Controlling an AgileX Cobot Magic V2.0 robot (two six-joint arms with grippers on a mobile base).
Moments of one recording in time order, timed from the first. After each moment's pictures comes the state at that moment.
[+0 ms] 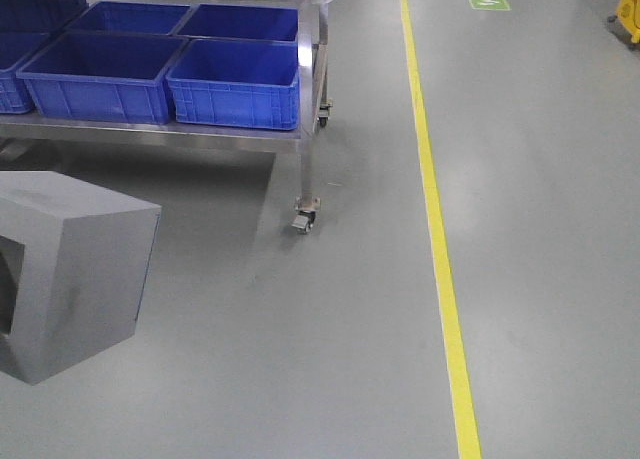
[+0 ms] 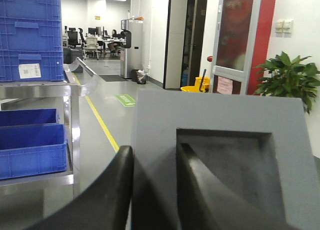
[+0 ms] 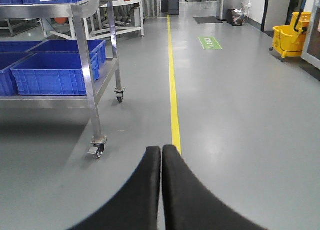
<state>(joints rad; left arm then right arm) -0.43 0.40 -0.42 -0.22 0.04 0.08 -0.08 -0.02 0.03 0.01 0.22 0.01</state>
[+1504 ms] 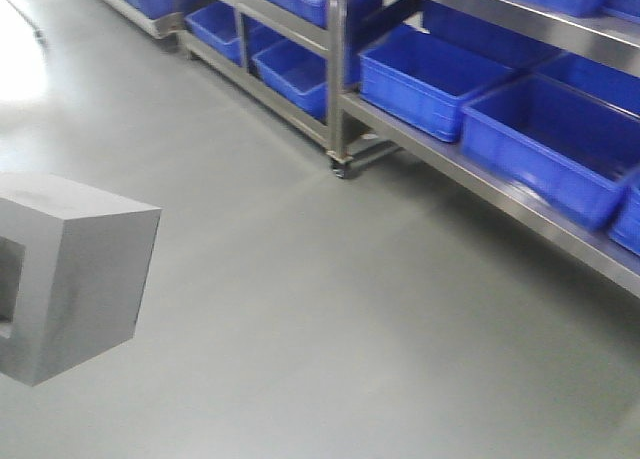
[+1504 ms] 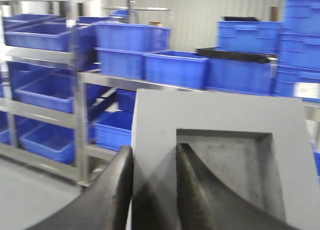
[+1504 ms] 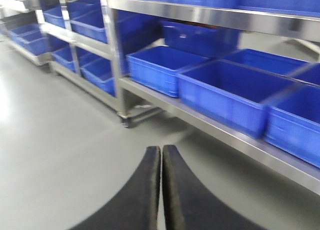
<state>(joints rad) -0.43 0.40 -0.42 -0.22 0.04 0.08 -0.08 -0.02 0.03 0.01 0.22 0.01</state>
